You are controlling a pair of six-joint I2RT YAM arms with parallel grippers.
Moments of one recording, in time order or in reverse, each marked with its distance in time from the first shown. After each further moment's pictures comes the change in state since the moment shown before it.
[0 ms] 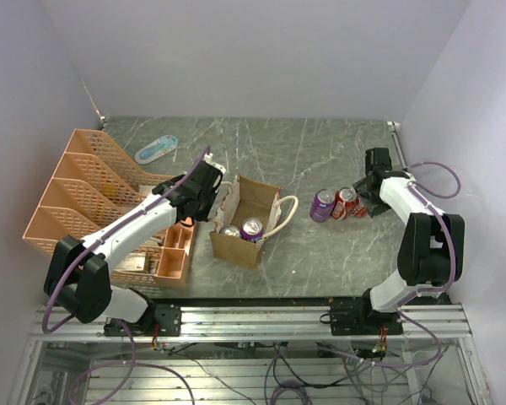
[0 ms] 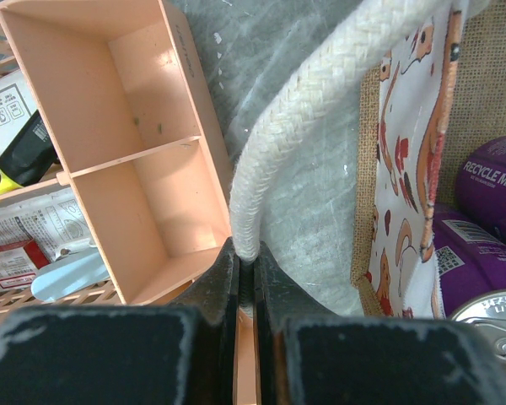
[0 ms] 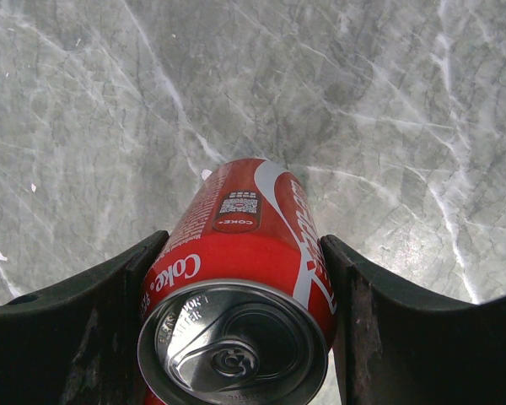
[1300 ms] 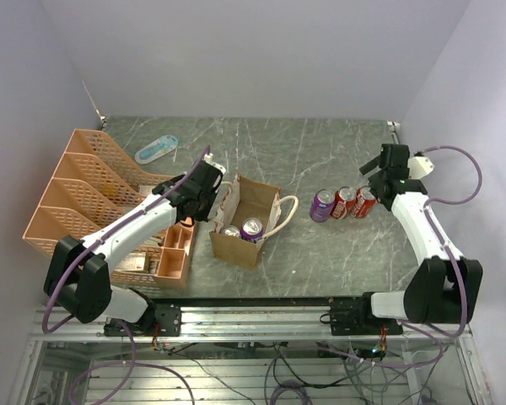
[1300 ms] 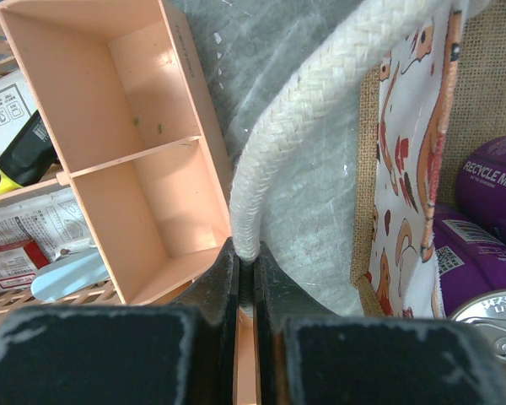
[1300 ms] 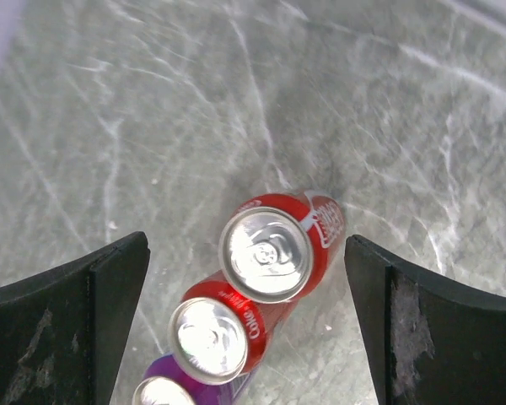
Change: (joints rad) left arm 0.000 0.000 0.000 0.000 0.000 0.000; right arm 0.002 -0.242 -0.035 0.090 0.029 -0.176
